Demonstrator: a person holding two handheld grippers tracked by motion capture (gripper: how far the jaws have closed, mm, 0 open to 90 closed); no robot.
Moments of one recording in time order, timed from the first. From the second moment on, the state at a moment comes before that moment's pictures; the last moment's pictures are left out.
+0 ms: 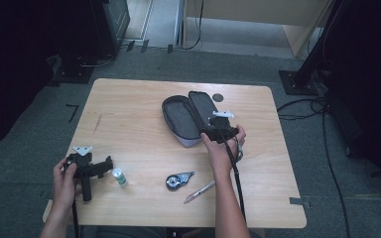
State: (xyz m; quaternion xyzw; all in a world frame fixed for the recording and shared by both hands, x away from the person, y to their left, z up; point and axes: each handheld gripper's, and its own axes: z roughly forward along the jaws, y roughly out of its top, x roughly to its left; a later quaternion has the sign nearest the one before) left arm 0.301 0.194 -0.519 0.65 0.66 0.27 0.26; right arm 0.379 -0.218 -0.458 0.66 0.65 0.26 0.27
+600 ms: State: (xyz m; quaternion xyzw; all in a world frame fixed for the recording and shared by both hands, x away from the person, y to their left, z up) left arm 0.301 0.194 -0.519 0.65 0.66 0.27 0.26; right arm 0.388 -0.202 -0.492 0.72 0.61 0.27 0.19
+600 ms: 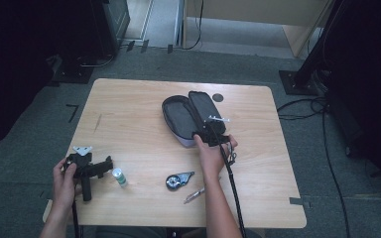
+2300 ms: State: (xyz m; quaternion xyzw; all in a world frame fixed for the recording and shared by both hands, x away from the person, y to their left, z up) left arm 0.301 0.194 -0.519 0.65 0.66 0.27 0.26; right arm 0.373 -0.246 -0.501 0.68 0.65 0.27 0.19
